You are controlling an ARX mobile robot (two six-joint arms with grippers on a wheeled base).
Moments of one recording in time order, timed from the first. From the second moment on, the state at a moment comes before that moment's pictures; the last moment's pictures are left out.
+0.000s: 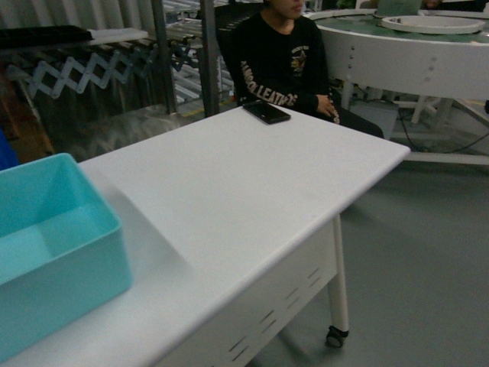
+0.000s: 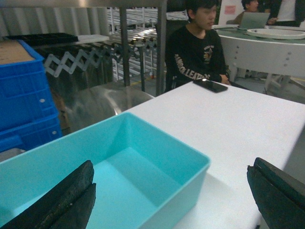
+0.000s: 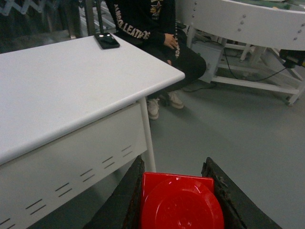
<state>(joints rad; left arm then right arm) 0.00 0.01 0.01 0.00 0.00 0.00 -0.02 0.50 0.16 0.14 -0.07 -0.07</state>
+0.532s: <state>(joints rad) 0.00 0.01 0.01 0.00 0.00 0.00 -0.02 0.49 0.16 0.14 -0.06 -0.07</state>
